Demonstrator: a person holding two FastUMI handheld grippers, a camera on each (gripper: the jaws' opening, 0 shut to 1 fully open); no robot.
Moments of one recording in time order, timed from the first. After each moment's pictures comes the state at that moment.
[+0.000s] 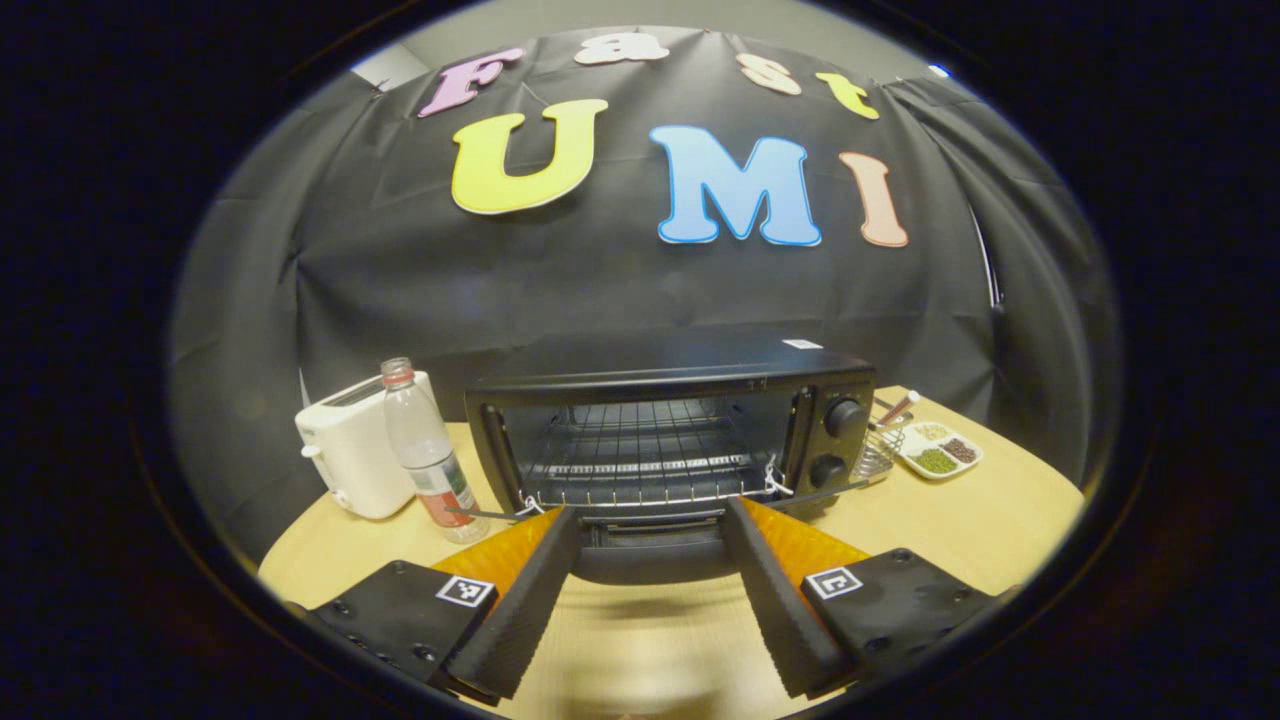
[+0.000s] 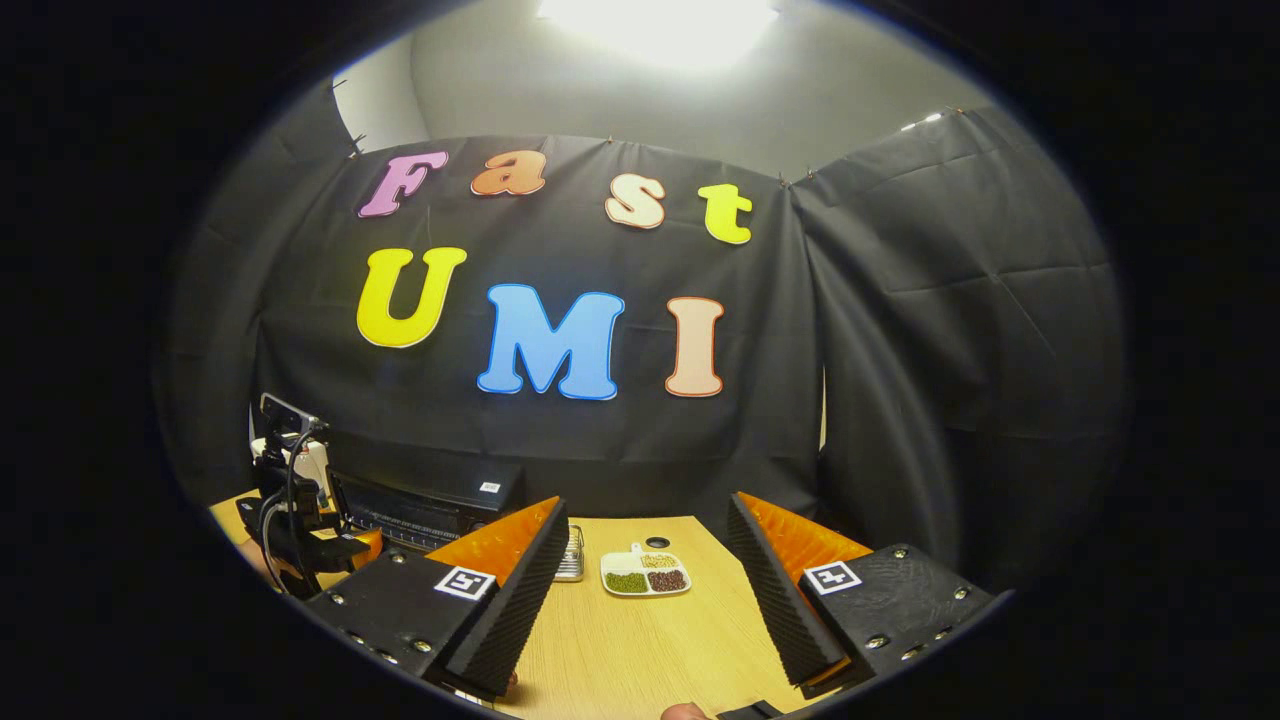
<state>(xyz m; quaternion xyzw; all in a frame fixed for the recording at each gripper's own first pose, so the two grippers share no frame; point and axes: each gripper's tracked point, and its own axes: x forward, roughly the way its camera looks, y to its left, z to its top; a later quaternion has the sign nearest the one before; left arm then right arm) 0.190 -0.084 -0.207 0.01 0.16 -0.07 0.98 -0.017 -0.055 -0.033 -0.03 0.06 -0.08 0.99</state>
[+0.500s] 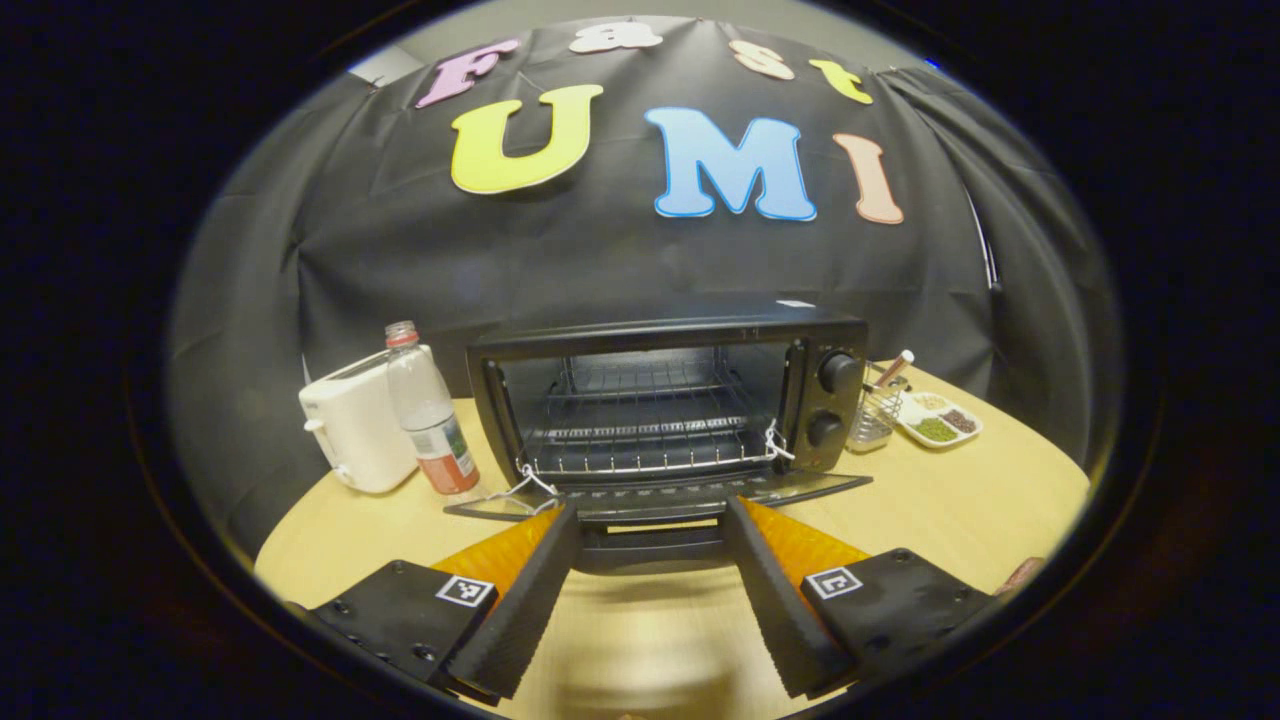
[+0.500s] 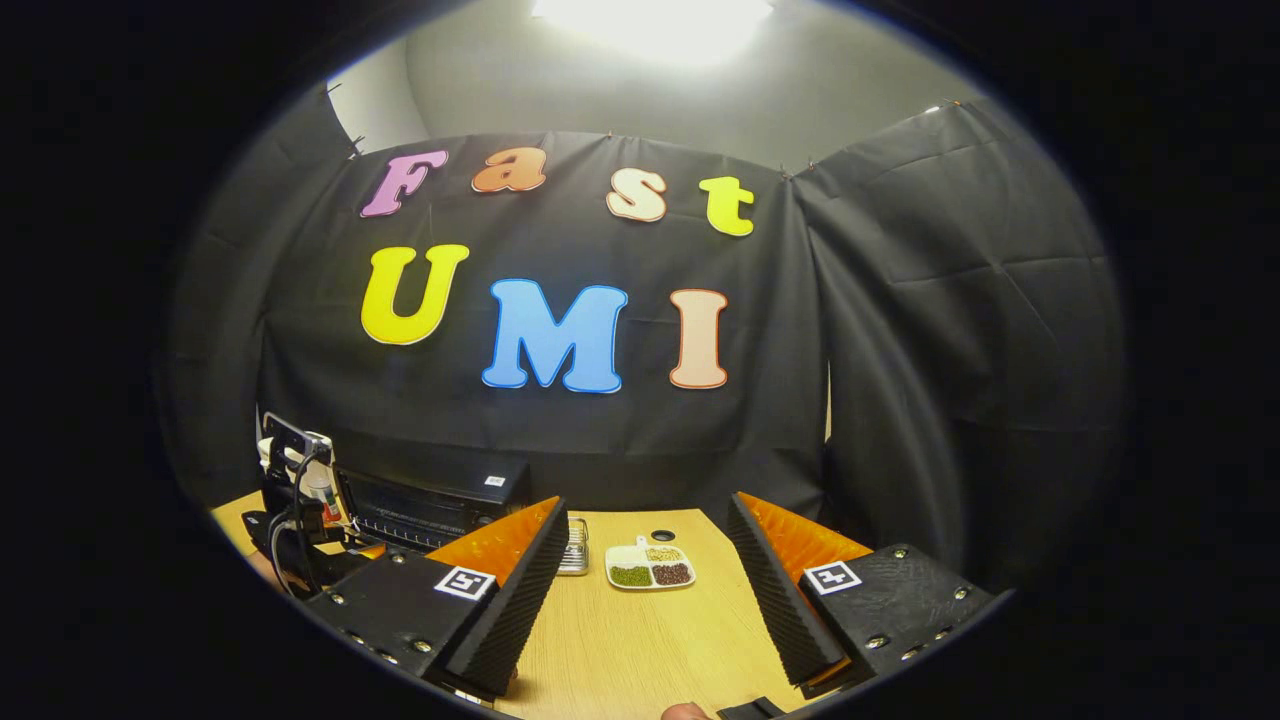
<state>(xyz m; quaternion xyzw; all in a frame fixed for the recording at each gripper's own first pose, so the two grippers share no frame) 0.167 -0.085 -0.239 0.02 0.19 -0.07 0.98 -0.019 -0.055 -0.037 -0.02 0.06 -0.07 1.00</state>
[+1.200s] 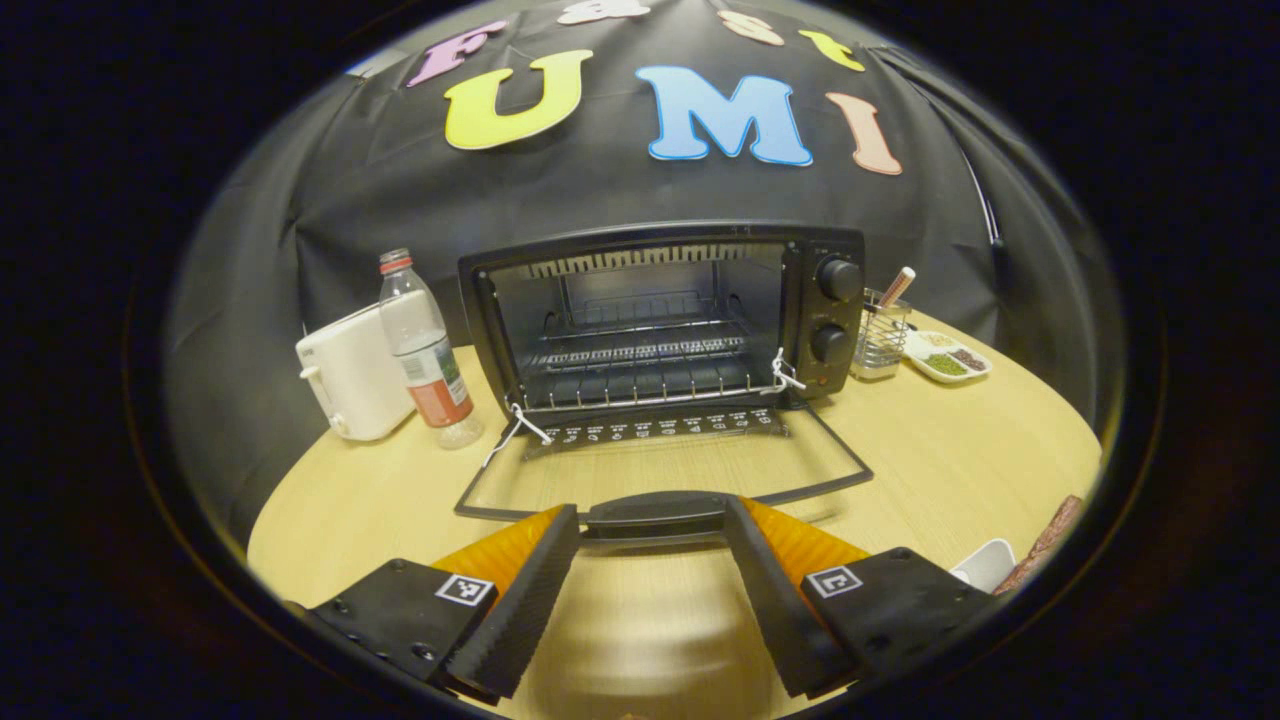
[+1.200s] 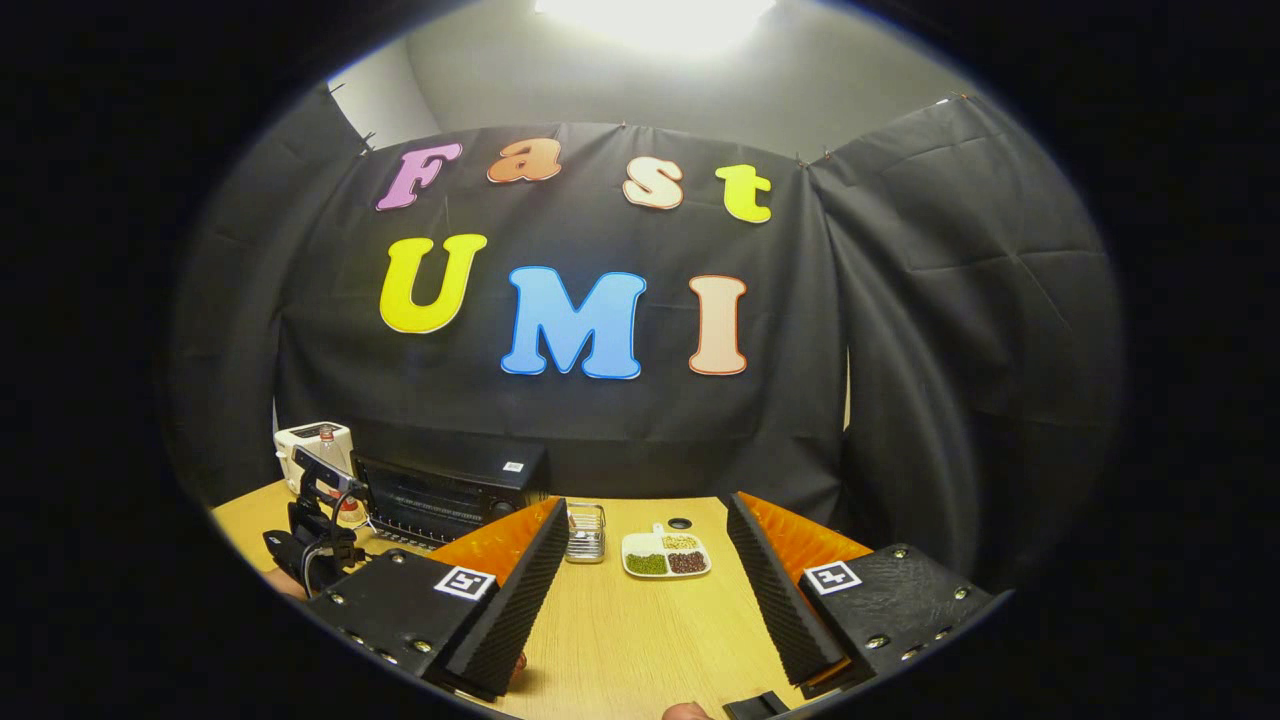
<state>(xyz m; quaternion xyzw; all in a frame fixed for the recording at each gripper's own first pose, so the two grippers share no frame) 0.137 -0.087 -0.294 0.04 0.25 -0.06 0.97 -0.022 -0.044 -0.050 -0.02 0.08 -0.04 1.00</state>
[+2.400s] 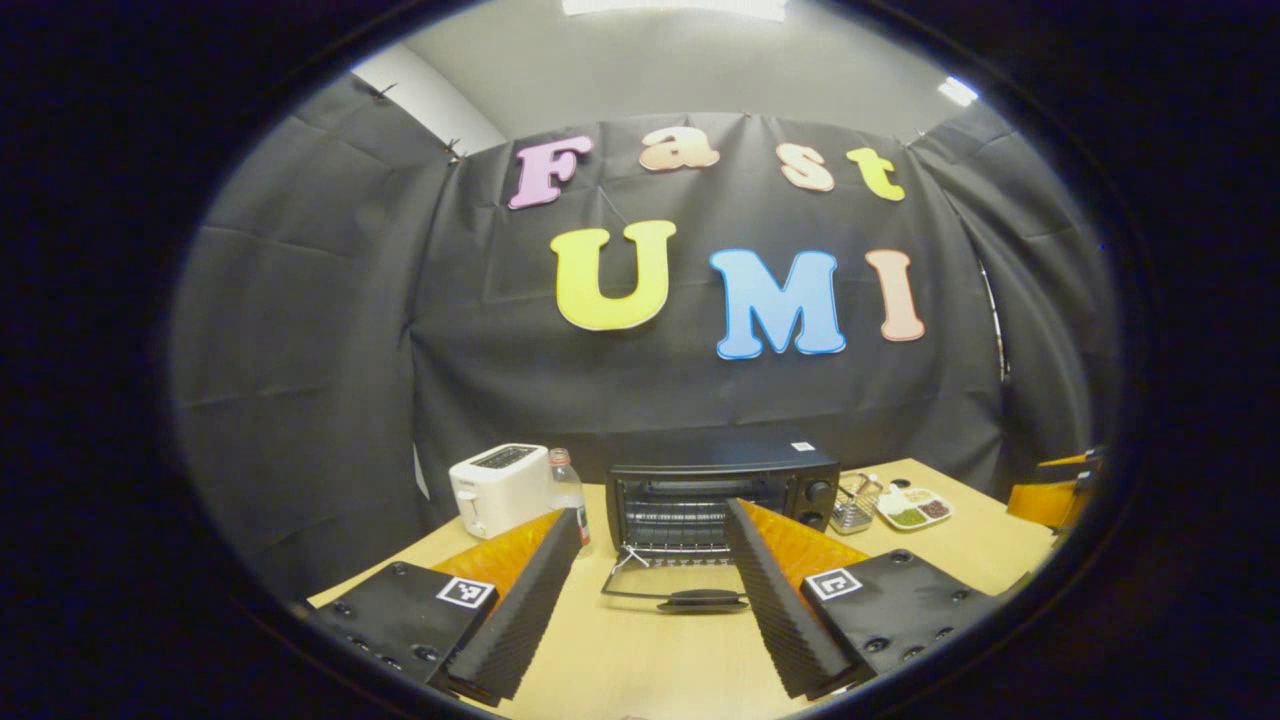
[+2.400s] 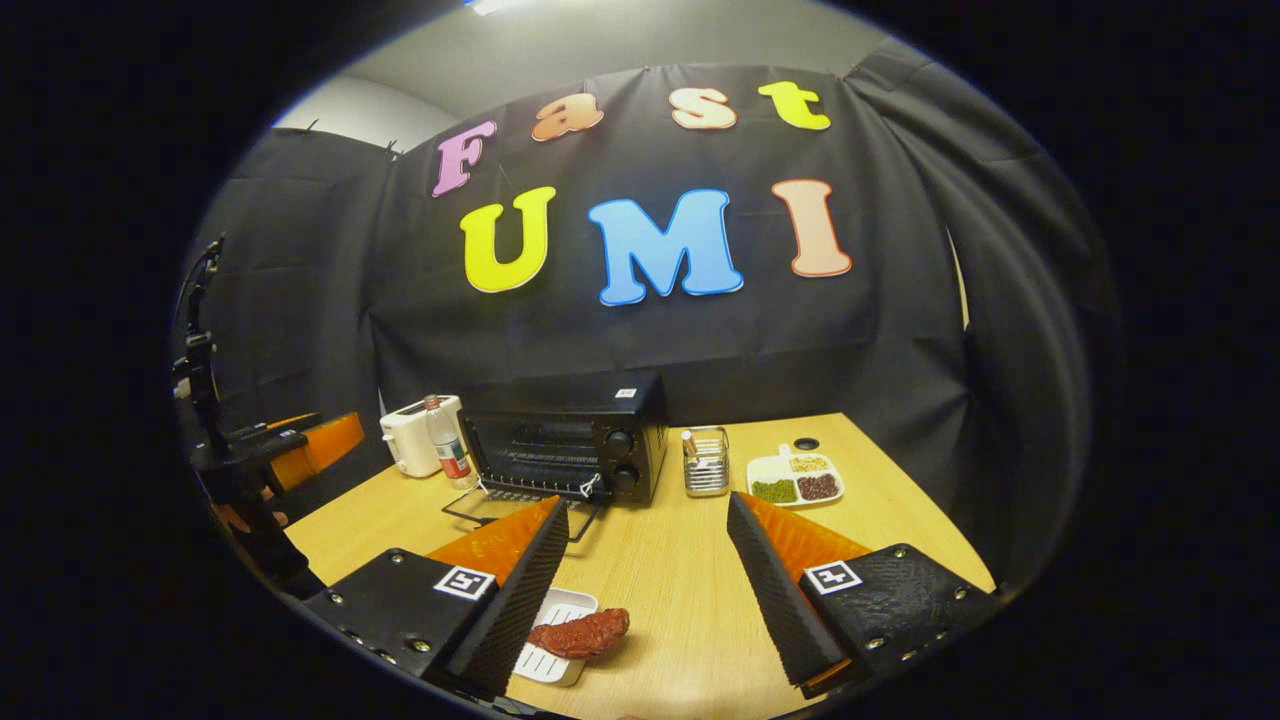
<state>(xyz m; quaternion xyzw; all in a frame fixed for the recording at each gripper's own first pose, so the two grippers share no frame) -0.001 -0.017 -0.040 0.00 0.04 0.03 1.00 -0.029 0.025 -0.145 0.08 0.20 0.13 0.97</state>
